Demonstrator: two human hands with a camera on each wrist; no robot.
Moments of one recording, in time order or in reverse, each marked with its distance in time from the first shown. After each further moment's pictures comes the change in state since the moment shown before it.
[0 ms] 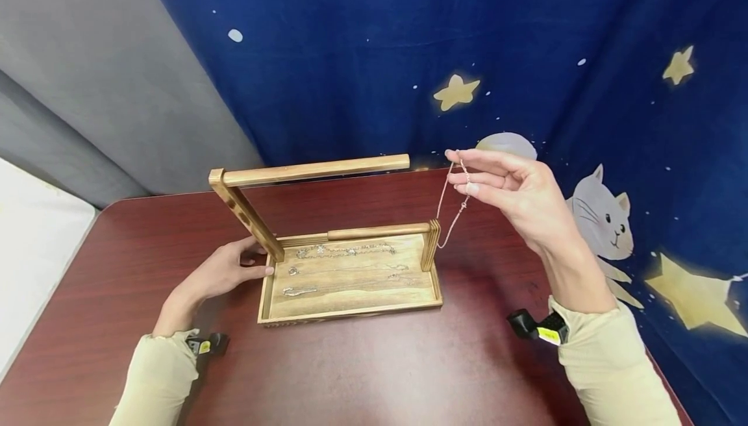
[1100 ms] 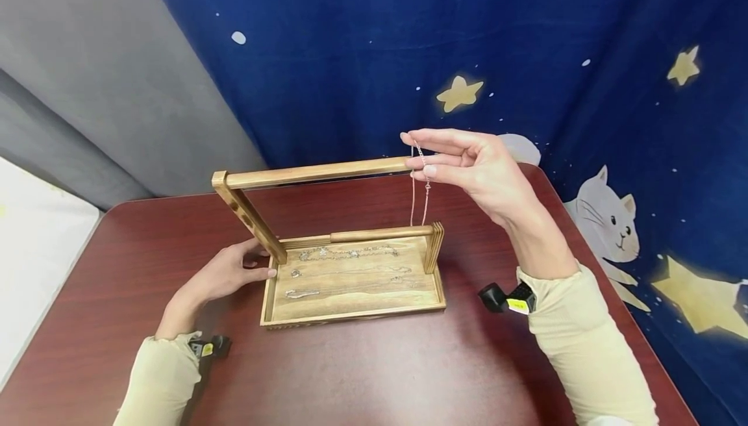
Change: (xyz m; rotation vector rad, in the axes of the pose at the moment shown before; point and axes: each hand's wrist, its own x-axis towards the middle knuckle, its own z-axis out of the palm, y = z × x) left_hand -0.003 0.001 0.001 -0.014 0.010 -0.021; right_hand 0.051 0.000 0.033 0.063 -0.160 0.072
